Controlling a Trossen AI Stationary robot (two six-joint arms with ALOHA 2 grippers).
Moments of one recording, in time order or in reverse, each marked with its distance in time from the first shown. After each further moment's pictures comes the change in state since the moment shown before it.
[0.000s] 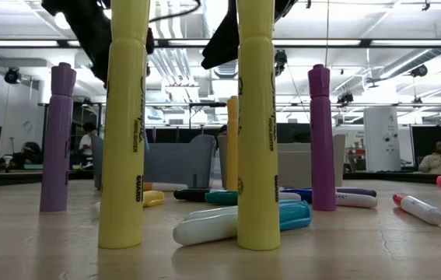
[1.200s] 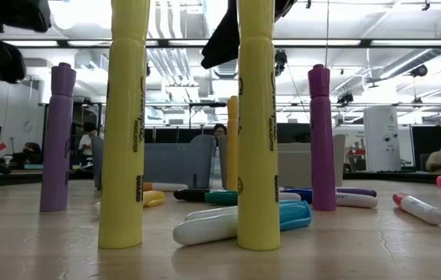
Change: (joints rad) left arm -0.749 -0.139 -0.118 -0.160 0.005 -0.806; right arm 0.000 0.000 0.002 0.002 0.000 0.007
